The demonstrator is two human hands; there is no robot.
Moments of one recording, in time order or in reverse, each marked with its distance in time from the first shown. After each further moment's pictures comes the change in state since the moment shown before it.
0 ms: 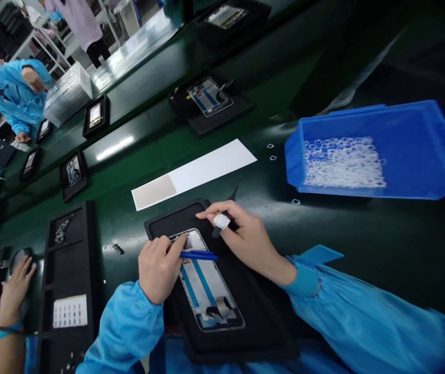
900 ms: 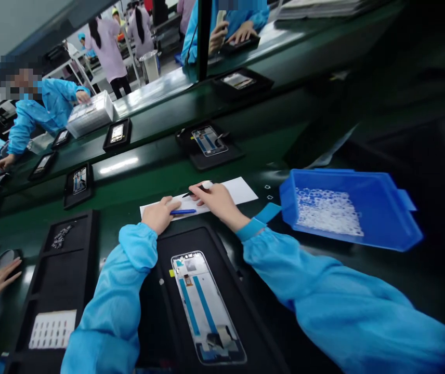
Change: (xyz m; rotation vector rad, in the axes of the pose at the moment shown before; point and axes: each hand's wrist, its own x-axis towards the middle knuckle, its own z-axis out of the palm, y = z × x) left_hand 0.116 -0.077 0.041 -0.125 -0.413 -0.154; right_hand 0.128 0.023 0.024 0.065 0.005 0.383
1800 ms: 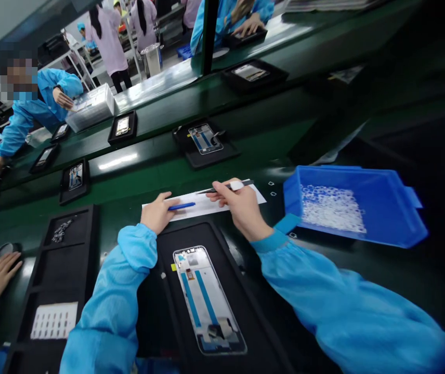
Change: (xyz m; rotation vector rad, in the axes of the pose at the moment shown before) left_hand -0.014 -0.006 0.007 -0.219 0.153 -0.086; right_hand -0.026 0.015 -0.016 0.184 0.172 -0.008
